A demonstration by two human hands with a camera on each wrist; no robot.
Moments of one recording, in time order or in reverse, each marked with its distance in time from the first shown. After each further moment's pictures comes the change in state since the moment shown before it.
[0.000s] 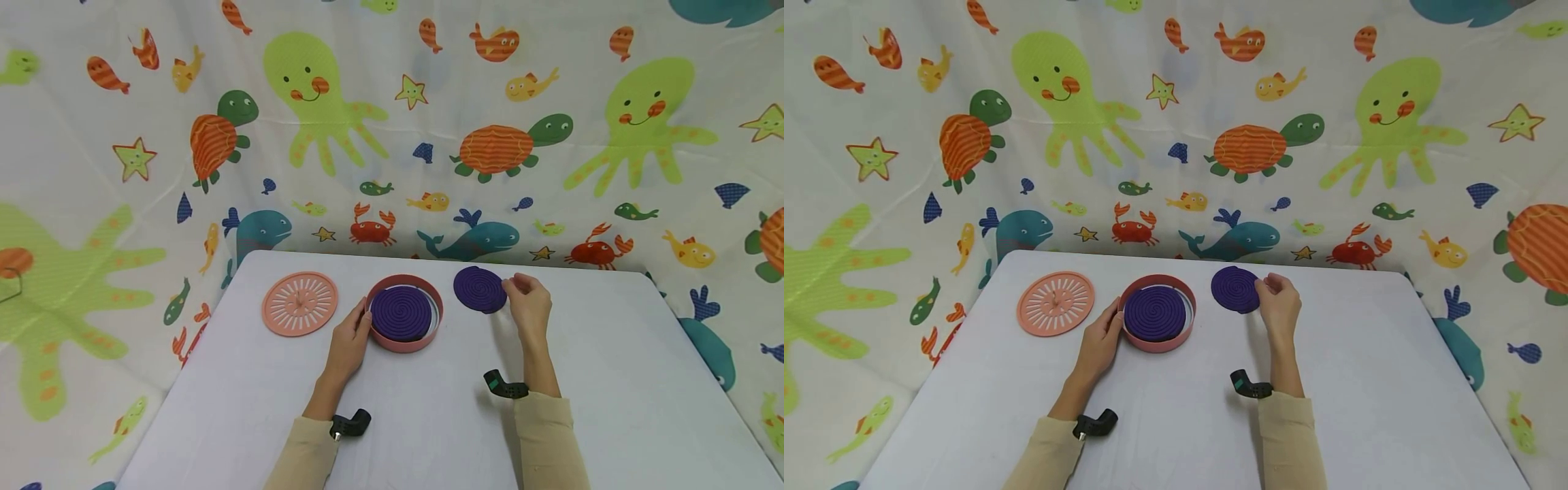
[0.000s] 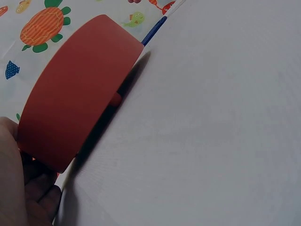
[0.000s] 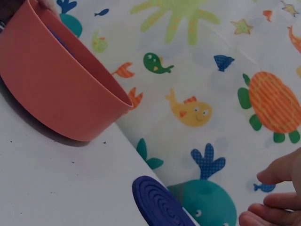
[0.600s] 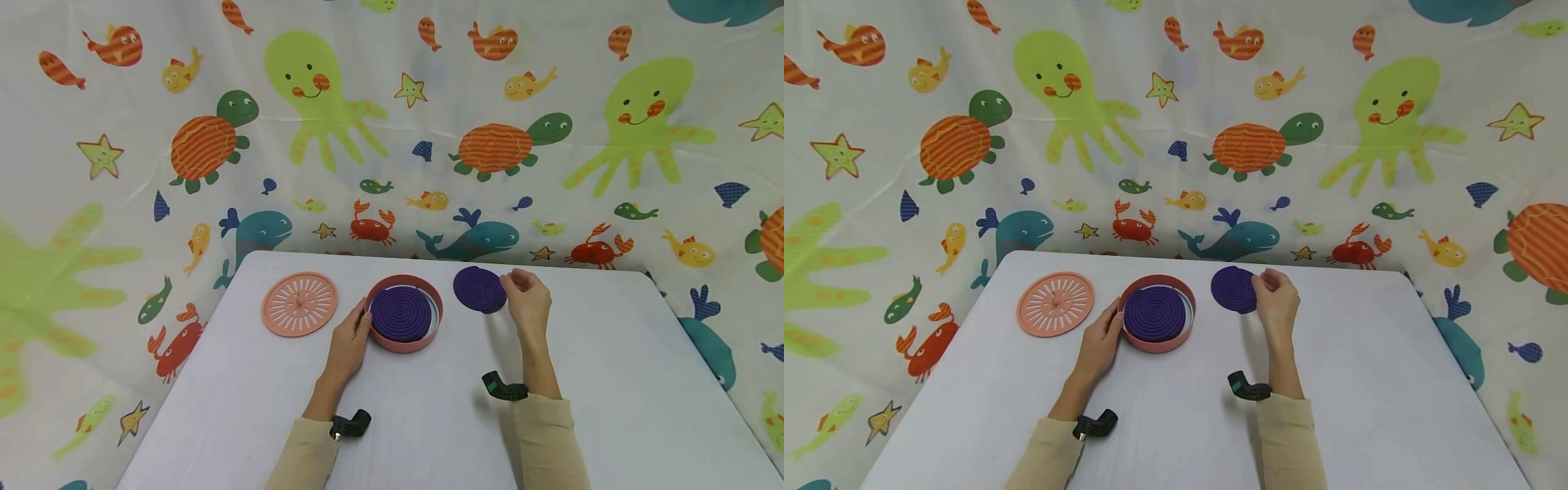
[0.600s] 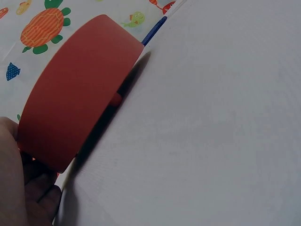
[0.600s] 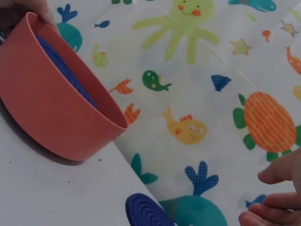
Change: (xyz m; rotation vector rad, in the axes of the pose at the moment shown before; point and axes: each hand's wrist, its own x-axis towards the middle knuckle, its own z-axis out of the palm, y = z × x) left_hand -0.006 -0.002 0.005 0.000 0.011 0.012; right_hand -0.012 -0.010 -0.004 -0.008 -0.014 -0.049
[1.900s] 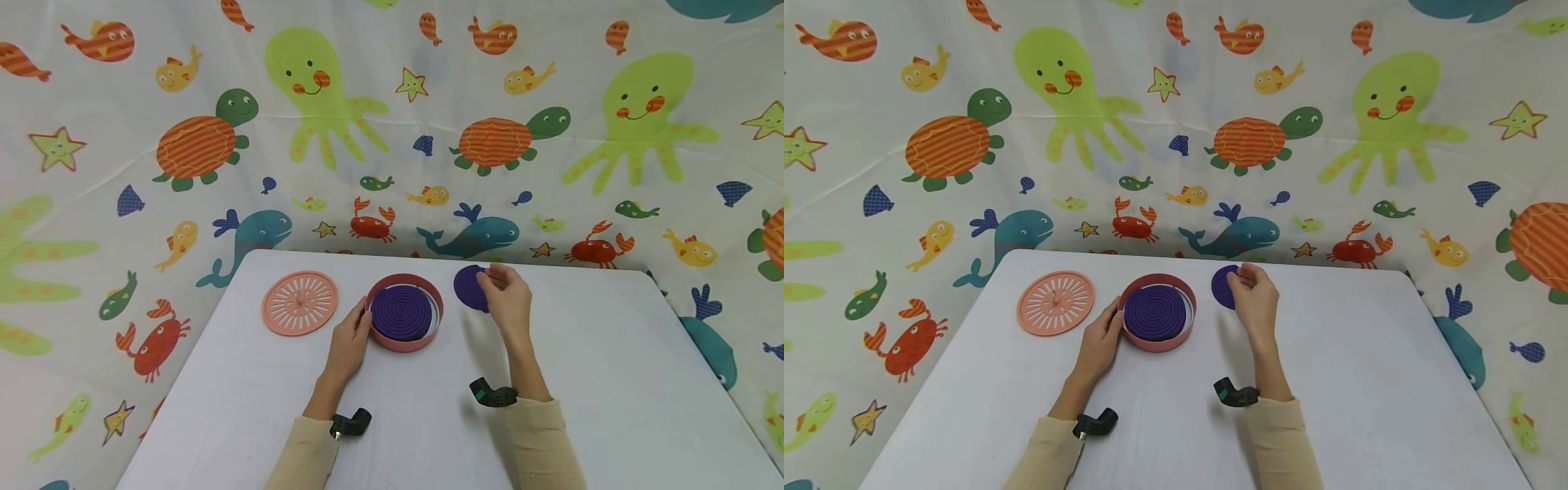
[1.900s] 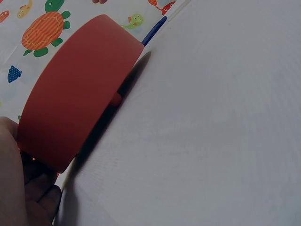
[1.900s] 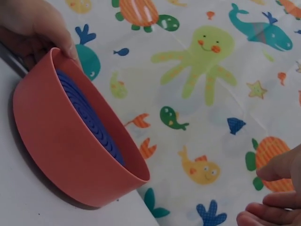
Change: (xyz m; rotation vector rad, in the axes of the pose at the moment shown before) left_hand -0.013 -0.001 -0.002 -0.011 -0.005 0.004; right_hand -0.037 -0.017 0.015 0.040 -0.104 -0.131
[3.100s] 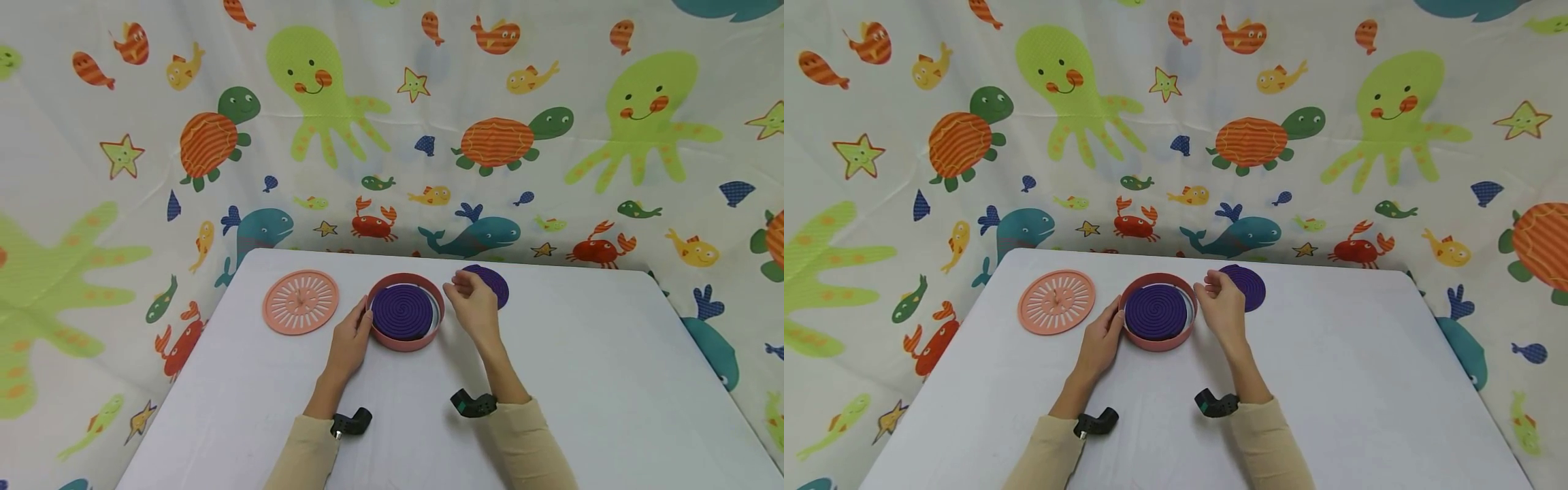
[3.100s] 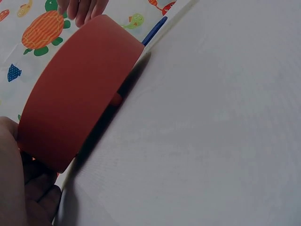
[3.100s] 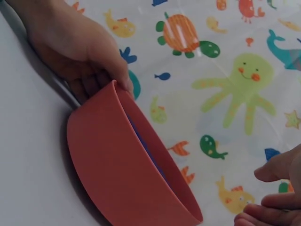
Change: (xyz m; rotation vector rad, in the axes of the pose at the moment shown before) left_hand -0.001 0.003 -0.001 0.003 0.005 -0.019; right_hand -0.020 -0.008 0.042 -0.056 -0.125 -0.091
